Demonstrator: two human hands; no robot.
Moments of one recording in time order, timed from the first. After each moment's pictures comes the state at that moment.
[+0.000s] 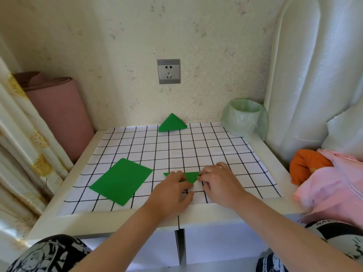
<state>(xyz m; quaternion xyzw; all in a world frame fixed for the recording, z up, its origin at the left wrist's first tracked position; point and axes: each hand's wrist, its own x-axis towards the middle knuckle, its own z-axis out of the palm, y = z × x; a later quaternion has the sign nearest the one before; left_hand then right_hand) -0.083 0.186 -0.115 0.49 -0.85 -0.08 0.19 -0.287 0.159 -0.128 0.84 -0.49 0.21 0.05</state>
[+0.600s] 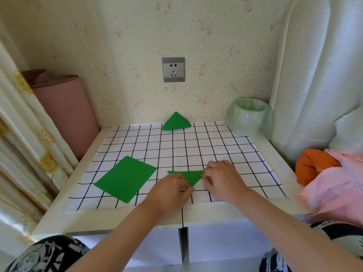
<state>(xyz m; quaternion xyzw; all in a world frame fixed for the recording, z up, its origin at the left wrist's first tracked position) -0.071 0.188 -0.104 0.51 -0.83 -0.12 0.20 -0.282 0.151 -0.122 0.84 -0.52 0.19 0.01</state>
